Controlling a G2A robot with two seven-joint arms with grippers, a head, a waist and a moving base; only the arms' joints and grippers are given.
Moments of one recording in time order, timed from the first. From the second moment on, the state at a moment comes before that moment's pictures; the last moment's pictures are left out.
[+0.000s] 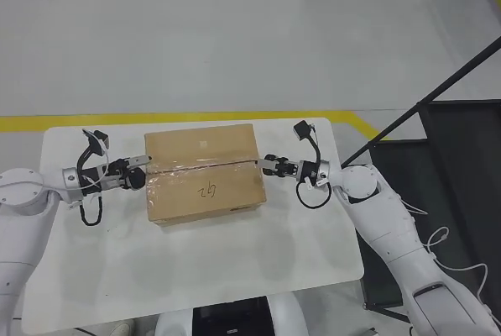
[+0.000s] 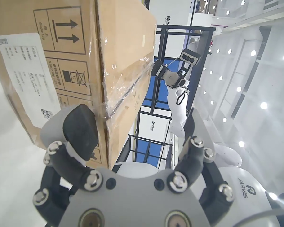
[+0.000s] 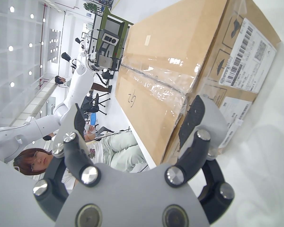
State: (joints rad) left arm 0.96 -0.92 -1.23 -1.19 -0.36 -0.13 -1.21; right arm -1.06 -1.12 1.16 -1.28 0.15 -0.47 0.89
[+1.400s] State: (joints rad) left arm 0.87 -0.97 -1.16 -1.00 -0.47 -0.23 -1.19; right arm -1.07 -1.11 1.17 -1.32 0.13 -0.47 0.89
